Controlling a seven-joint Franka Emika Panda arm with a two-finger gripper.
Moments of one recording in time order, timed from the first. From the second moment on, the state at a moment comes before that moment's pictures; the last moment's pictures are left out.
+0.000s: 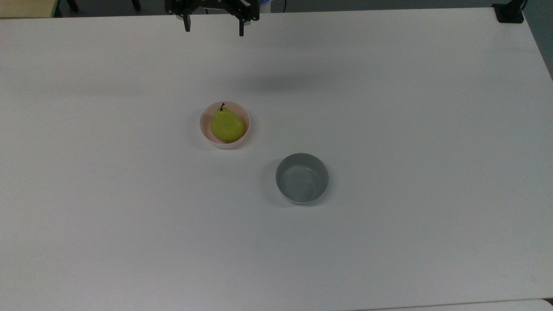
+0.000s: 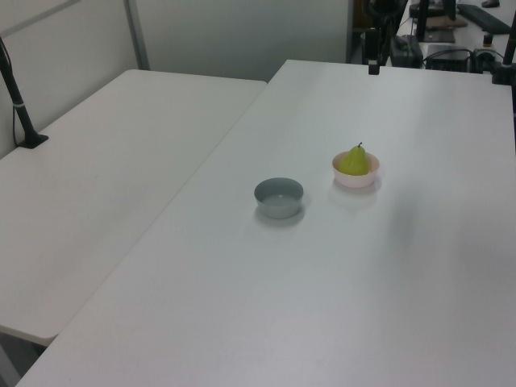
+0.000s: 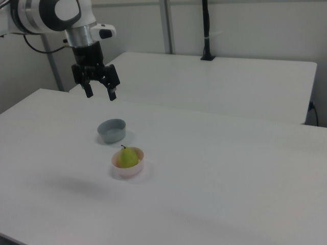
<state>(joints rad) 0.07 0.07 -0.03 -1.55 -0.08 1.59 0.05</state>
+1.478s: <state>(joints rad) 0.05 0.08 -0.04 -1.62 -0.08 1.70 -0.08</state>
